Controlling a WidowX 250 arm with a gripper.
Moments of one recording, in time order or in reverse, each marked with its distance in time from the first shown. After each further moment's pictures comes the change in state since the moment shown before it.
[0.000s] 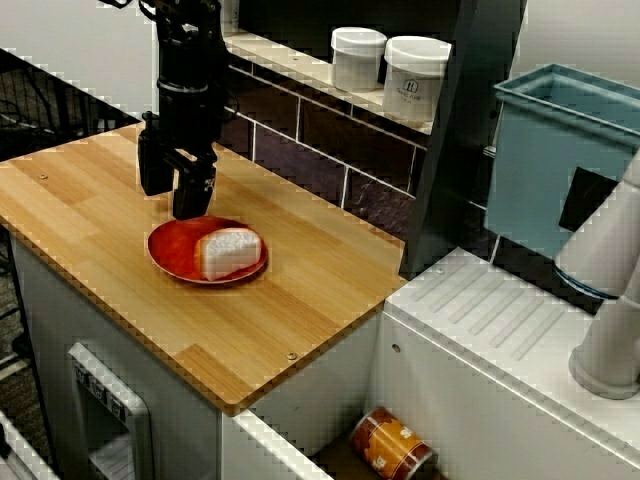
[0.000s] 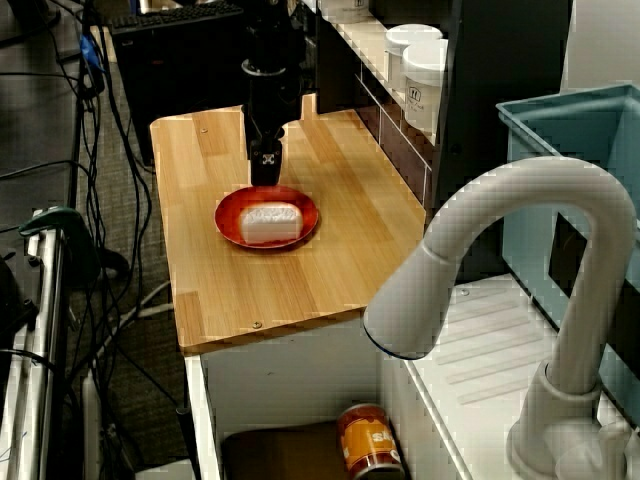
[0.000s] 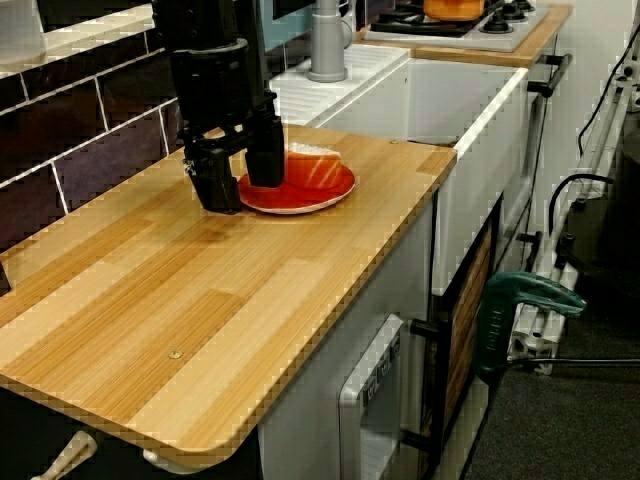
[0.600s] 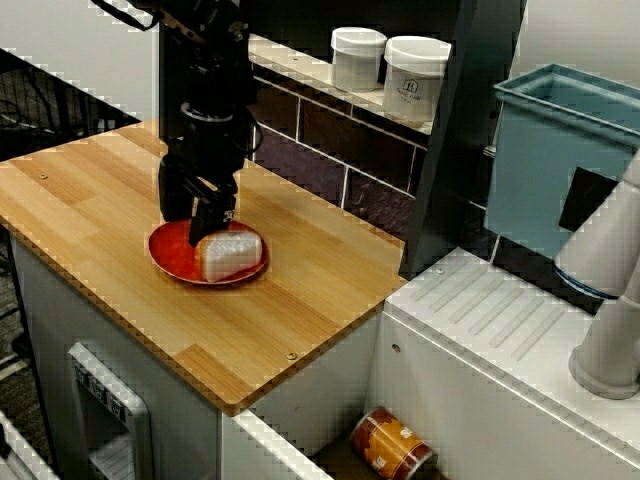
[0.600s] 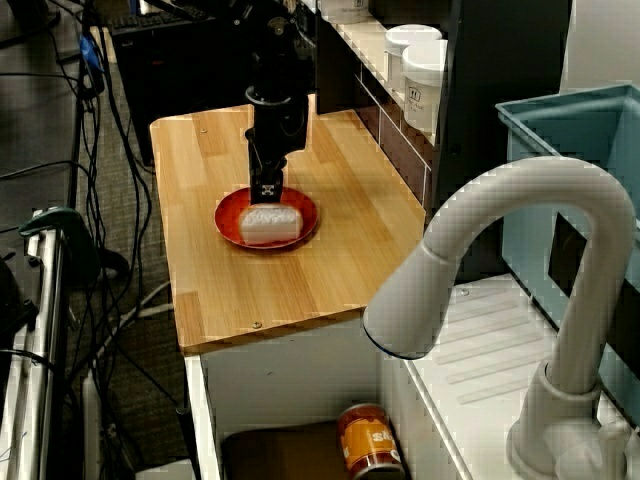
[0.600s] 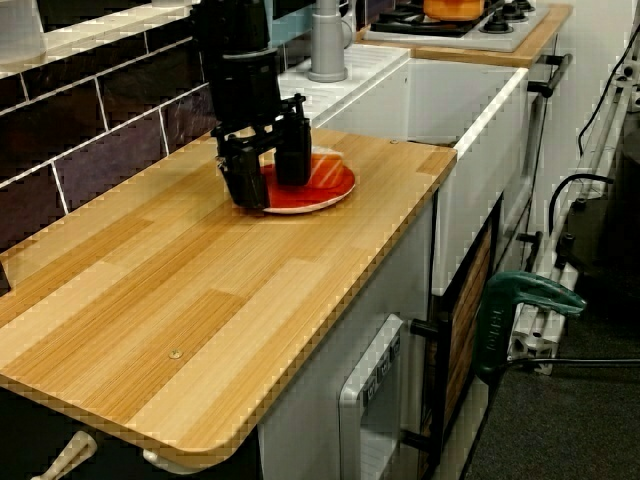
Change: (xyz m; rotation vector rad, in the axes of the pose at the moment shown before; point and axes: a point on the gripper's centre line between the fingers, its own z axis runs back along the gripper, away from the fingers) arm -0.001 -0.035 -0.010 0.011 0.026 -0.067
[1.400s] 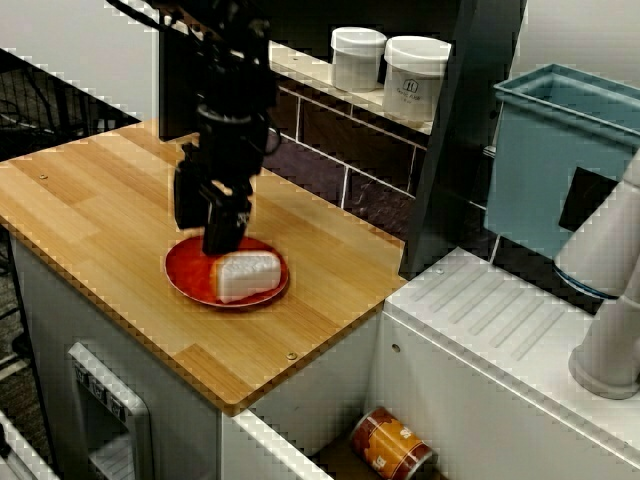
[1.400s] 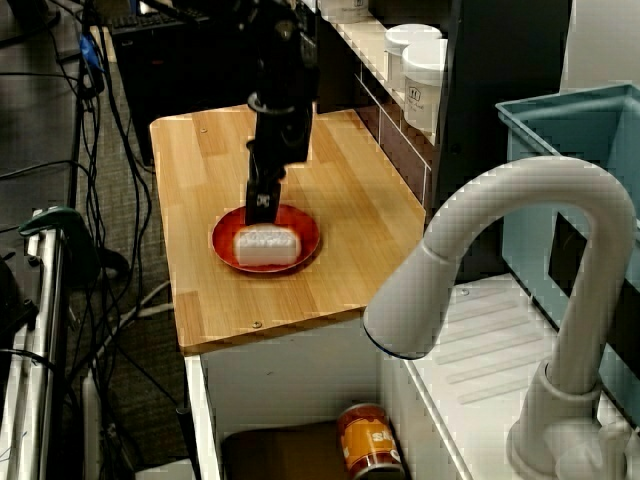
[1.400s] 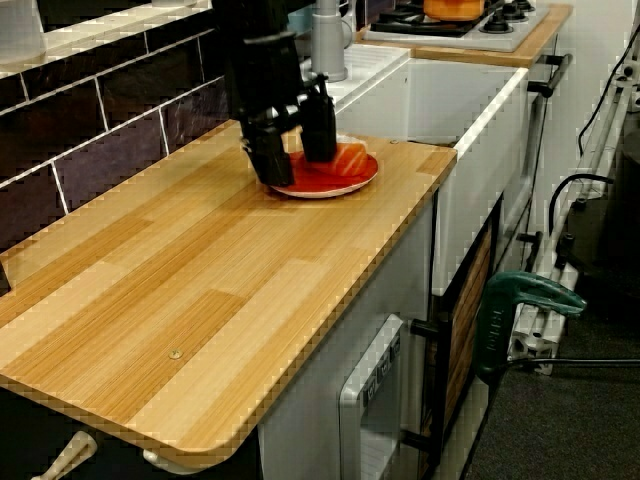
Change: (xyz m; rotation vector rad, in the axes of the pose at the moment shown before) arm -0.006 -0.016 0.016 -0.070 0.022 -0.034
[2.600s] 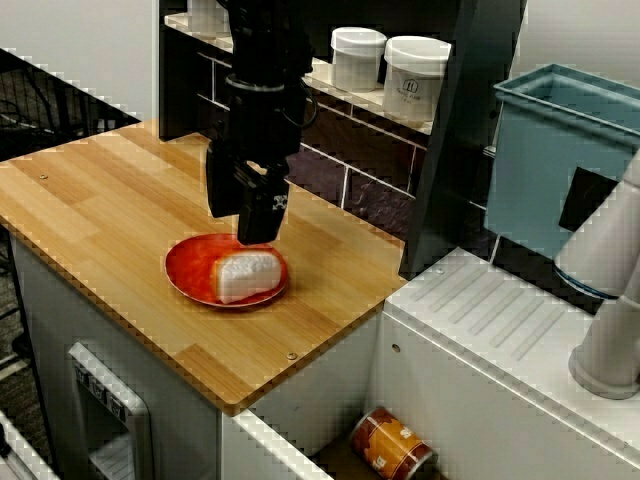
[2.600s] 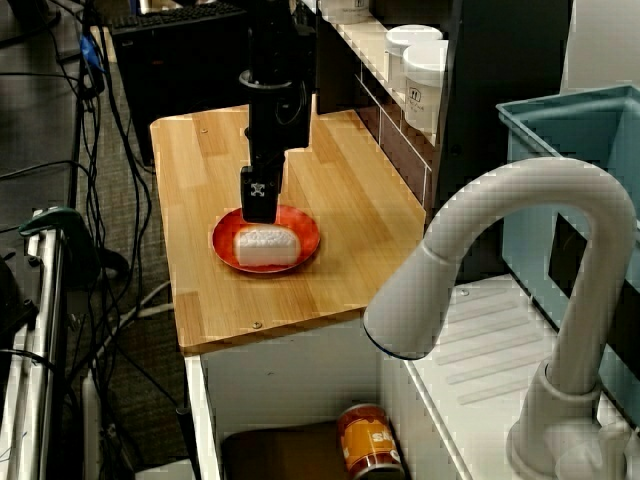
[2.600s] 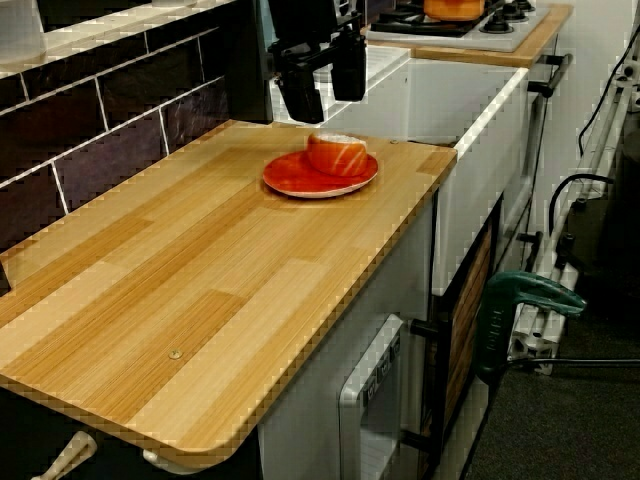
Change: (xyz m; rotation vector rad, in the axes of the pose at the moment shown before) arm 0.001 -0.058 0.026 -0.018 -0.046 -0.096
